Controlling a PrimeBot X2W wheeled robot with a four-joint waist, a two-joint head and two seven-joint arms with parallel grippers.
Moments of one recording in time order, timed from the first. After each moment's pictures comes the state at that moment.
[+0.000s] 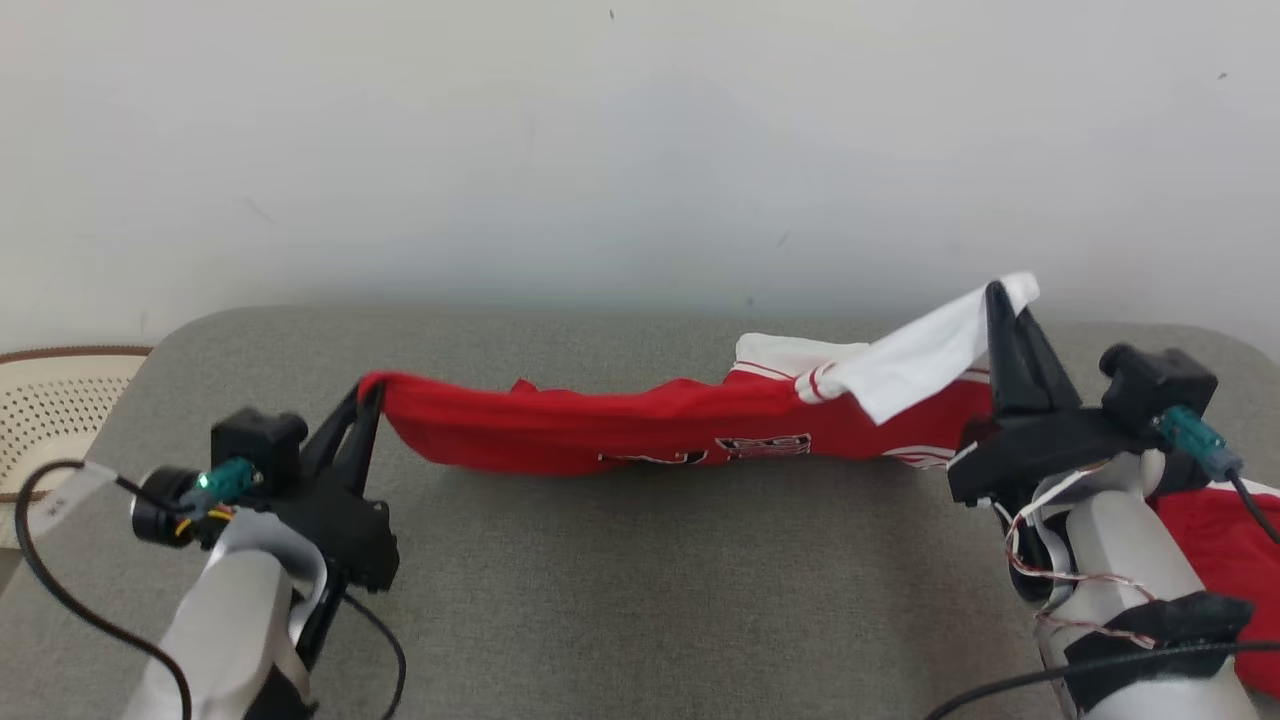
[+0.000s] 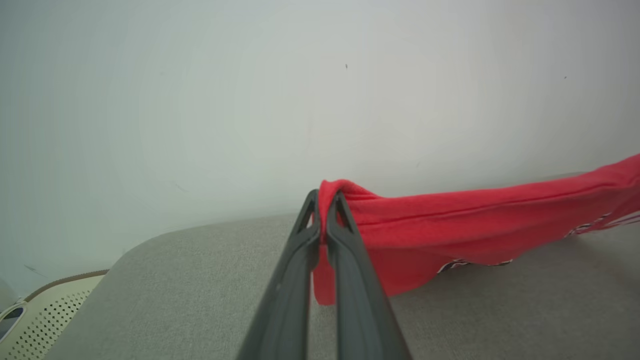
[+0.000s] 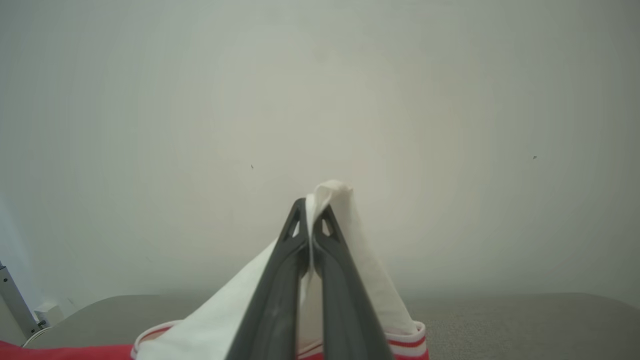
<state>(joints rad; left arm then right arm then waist) -0.69 0.14 -0.20 0.75 -0.14 -0.13 -0.26 -0.55 -0.17 0.19 0.49 0.27 0.13 -0.26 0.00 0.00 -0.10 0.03</state>
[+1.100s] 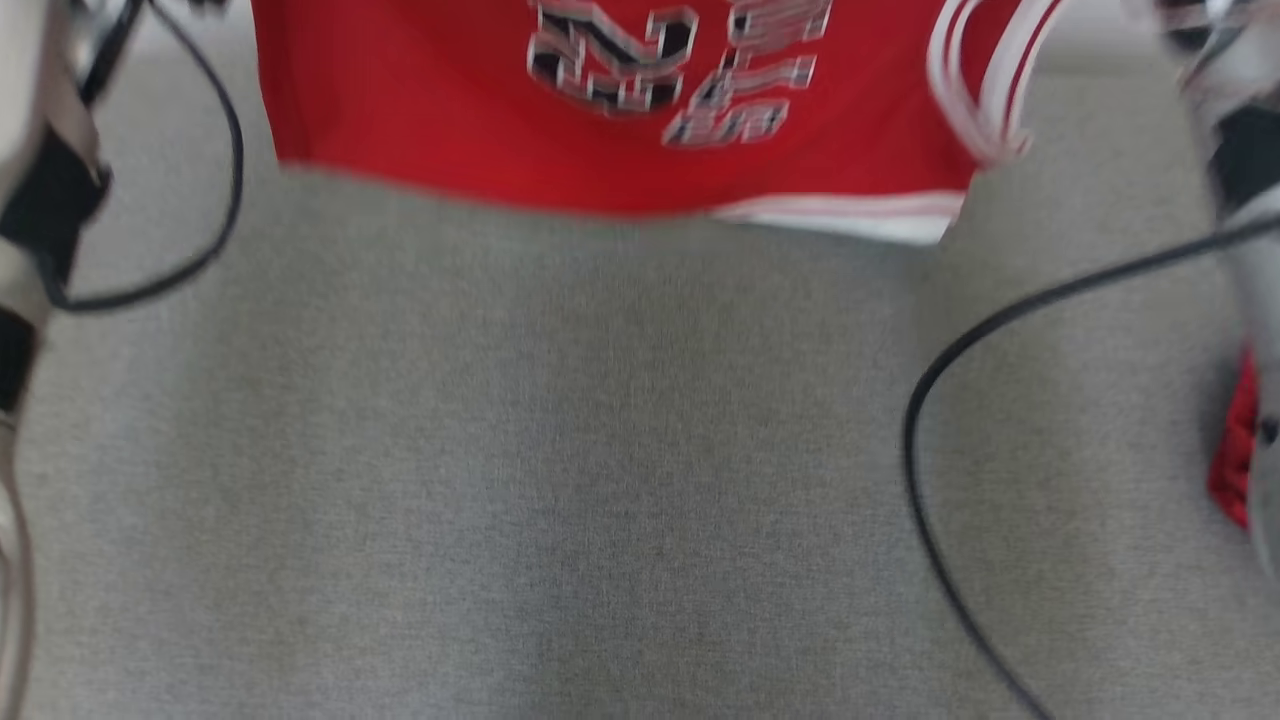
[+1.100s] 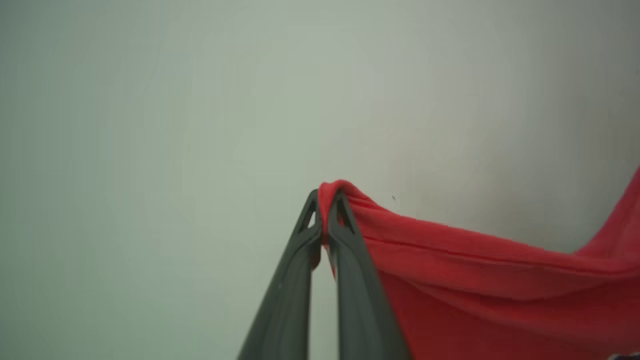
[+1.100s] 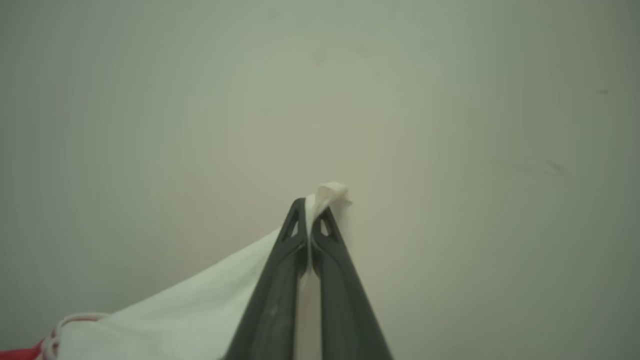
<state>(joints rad) -1.56 0.28 -0.59 0.90 -0.21 -0.09 -0.26 -1.42 -0.26 0.36 0.77 0.11 0.13 -0.26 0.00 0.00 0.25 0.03</state>
